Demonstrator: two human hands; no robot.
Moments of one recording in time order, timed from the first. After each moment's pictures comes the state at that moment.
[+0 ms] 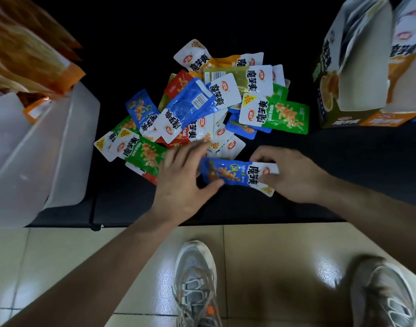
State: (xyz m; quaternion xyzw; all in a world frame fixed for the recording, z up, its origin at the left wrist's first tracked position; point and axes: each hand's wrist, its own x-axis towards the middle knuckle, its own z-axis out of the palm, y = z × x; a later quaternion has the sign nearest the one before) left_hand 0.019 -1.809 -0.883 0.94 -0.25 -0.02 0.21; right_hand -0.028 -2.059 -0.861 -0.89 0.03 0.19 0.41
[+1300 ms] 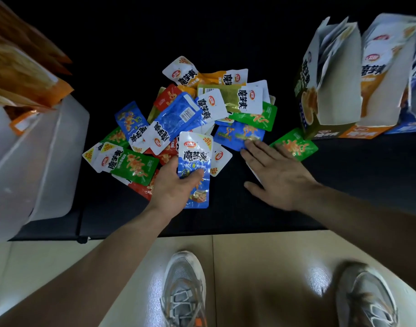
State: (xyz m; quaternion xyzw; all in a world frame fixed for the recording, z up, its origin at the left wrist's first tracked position) left_hand 0.029 -1.835 -0.881 0.82 0.04 -0.19 0.54; right_hand -0.021 -2.082 -0.895 -0.98 -0.10 0.19 0.01
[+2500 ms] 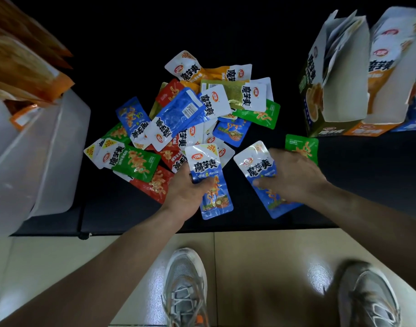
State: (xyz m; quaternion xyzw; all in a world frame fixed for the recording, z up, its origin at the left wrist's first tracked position) left_hand 0.015 -1.847 -0.895 0.79 0.08 -0.26 0.54; right_hand -0.026 -2.078 -0.868 -0.95 0.12 0.17 0.23
